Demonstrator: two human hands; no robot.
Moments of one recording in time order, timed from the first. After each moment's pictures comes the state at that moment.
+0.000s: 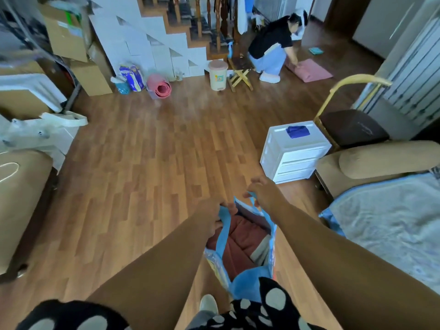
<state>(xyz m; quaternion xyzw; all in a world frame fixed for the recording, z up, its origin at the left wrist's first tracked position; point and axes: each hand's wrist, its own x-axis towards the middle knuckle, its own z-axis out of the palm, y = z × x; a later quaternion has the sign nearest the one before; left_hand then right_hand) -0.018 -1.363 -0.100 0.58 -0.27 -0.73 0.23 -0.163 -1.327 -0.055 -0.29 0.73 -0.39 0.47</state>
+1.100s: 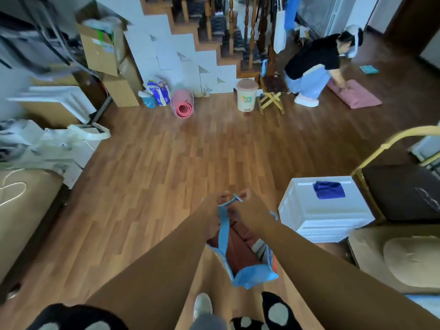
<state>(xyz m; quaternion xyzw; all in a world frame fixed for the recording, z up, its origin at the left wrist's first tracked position) -0.185 -1.665 -0.070 0.55 -0.21 -0.76 0.28 -0.301 -1.642 -0.072 -0.41 0.70 -0.31 0.49</state>
